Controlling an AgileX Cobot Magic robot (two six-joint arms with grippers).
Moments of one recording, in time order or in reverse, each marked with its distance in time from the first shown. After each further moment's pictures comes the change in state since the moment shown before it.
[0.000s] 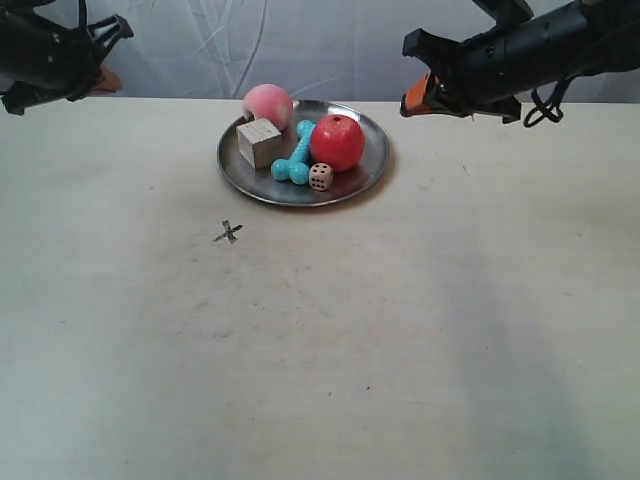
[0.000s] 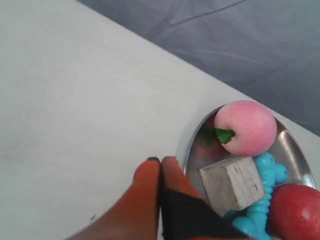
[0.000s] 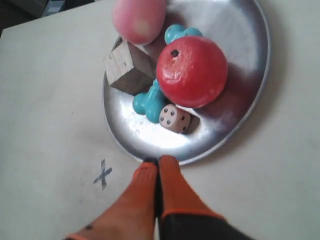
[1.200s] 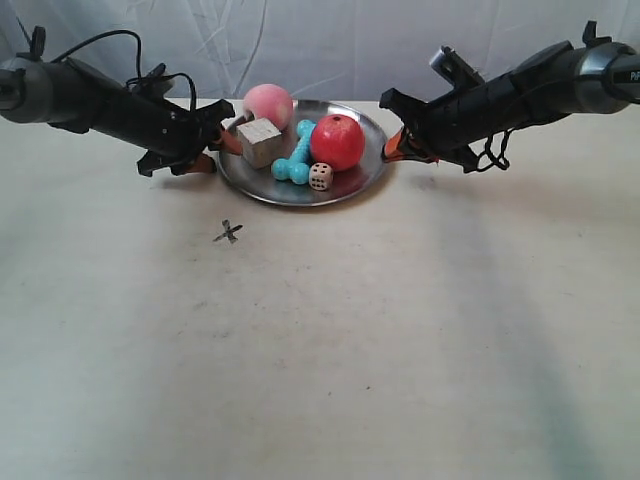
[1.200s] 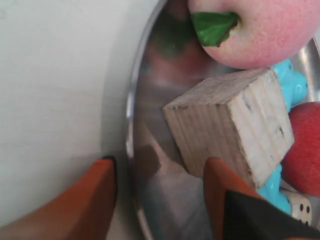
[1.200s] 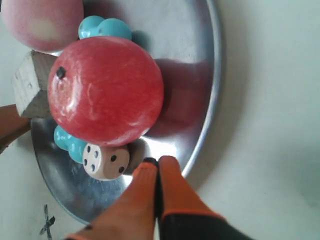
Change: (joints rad) left arm -0.109 0.451 -0.309 -0.290 0.247 0.275; right arm 0.000 0.383 -0.237 0.053 -0.008 0.048
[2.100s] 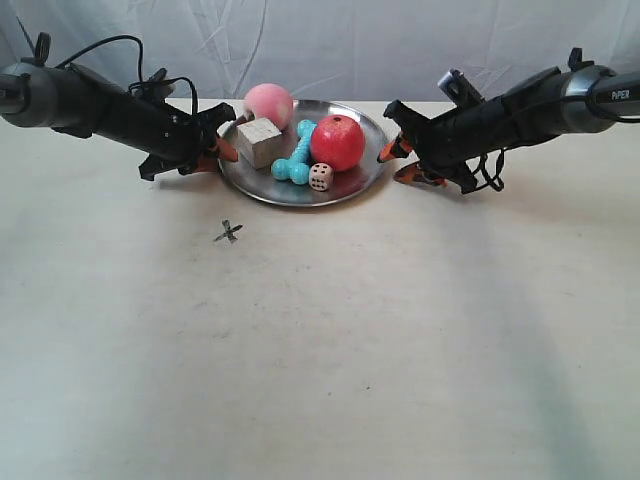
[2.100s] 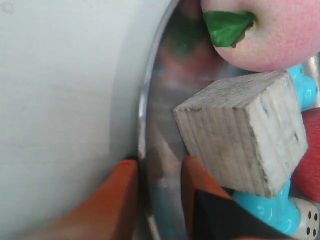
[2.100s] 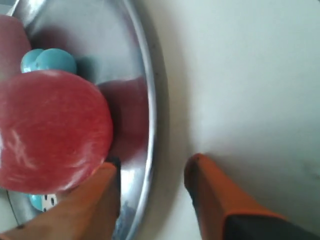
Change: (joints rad) left arm -0.002 0.011 0.000 -0.020 -0.012 0.000; right arm 0.000 0.076 0.000 0.059 -0.092 0.115
